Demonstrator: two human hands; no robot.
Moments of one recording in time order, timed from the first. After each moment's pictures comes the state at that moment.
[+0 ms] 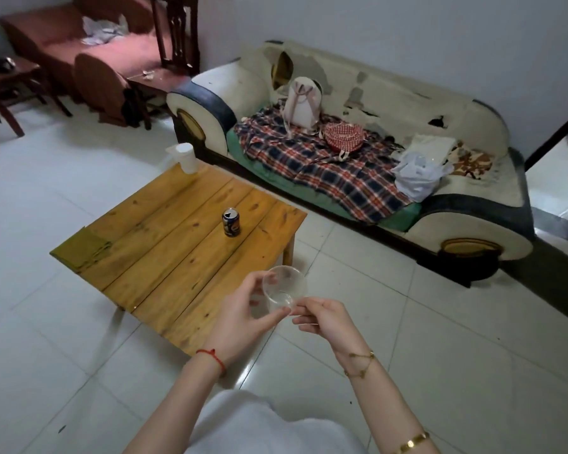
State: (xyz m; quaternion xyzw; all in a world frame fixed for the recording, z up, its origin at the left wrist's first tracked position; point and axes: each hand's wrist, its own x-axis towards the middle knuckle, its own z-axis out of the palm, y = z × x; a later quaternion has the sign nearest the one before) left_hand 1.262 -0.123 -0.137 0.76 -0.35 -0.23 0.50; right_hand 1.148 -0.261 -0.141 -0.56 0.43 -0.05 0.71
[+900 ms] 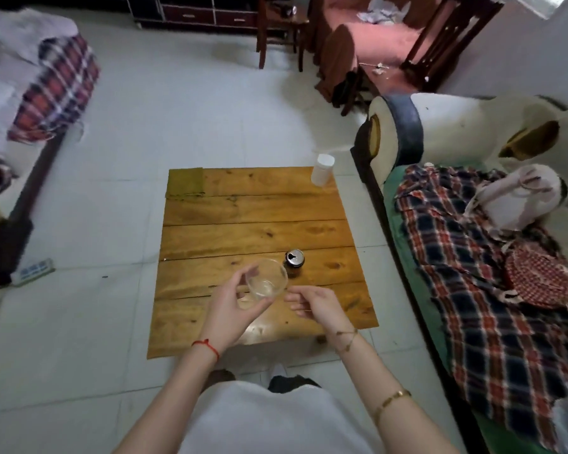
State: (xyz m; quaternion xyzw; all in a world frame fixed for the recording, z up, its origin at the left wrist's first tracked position) left_hand 1.415 -0.307 -0.186 0.83 0.11 -0.02 0.55; right_hand 1.470 -0.489 -0.198 -0.70 0.18 0.31 0.61
